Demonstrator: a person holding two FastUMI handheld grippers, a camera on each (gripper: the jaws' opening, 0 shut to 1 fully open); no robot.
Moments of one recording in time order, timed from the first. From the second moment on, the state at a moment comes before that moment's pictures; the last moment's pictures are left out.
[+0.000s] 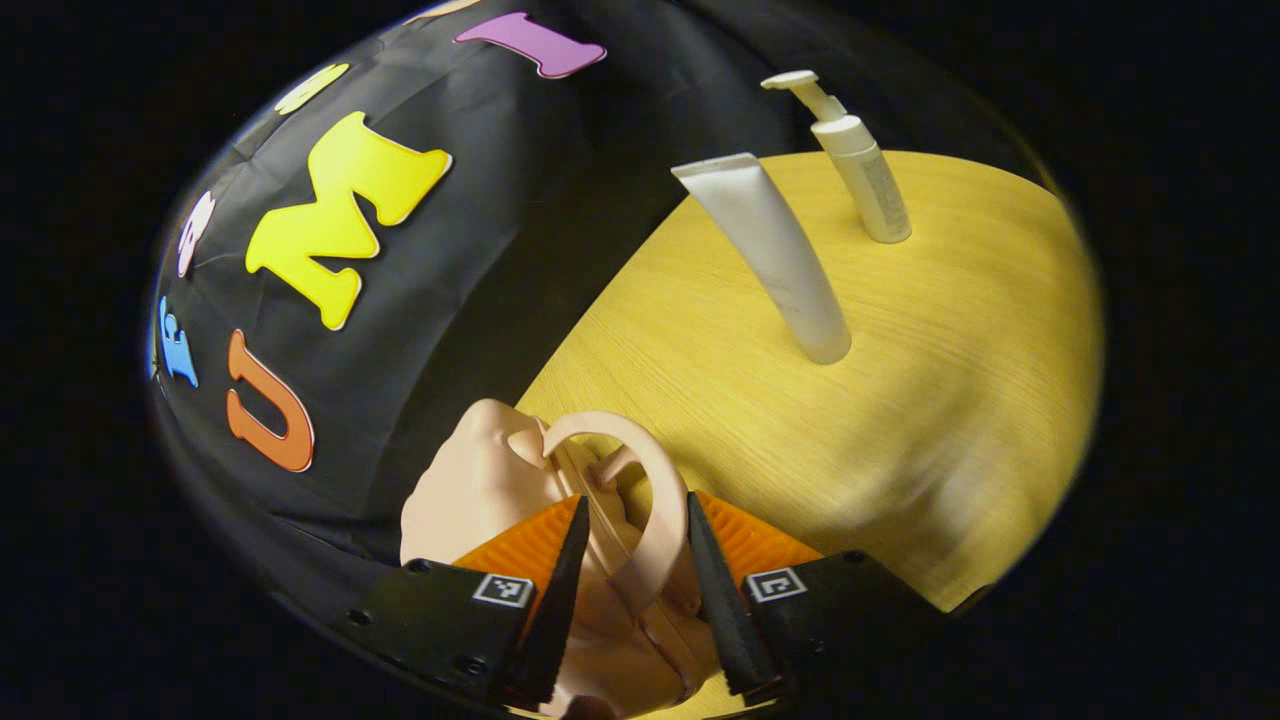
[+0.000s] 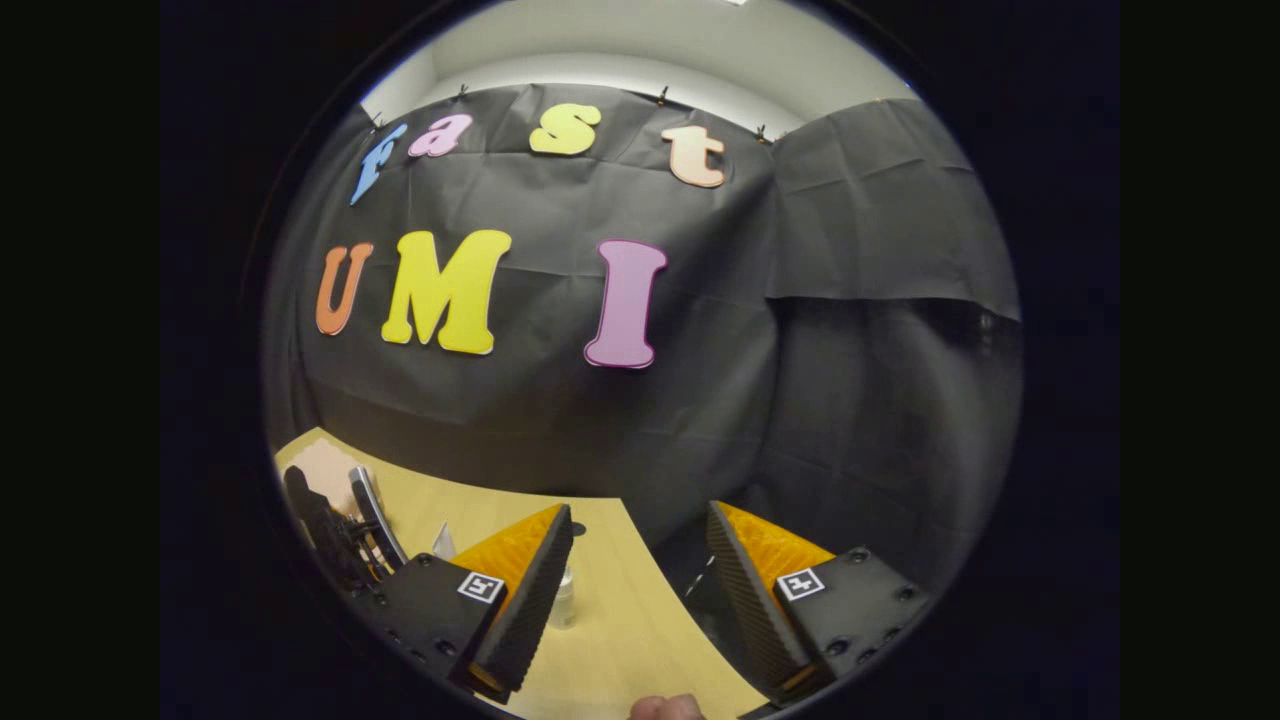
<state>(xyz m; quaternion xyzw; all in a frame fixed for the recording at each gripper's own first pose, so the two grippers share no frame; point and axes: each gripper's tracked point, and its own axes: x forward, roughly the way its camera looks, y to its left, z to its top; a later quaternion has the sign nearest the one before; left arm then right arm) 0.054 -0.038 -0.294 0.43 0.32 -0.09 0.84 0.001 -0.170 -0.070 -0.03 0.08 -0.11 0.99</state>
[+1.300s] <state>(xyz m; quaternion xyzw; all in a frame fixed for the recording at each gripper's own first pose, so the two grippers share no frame) 0.055 0.100 -0.074 0.23 0.15 0.04 0.96 0.013 -0.081 -0.012 -0.01 0.04 -0.03 1.00</state>
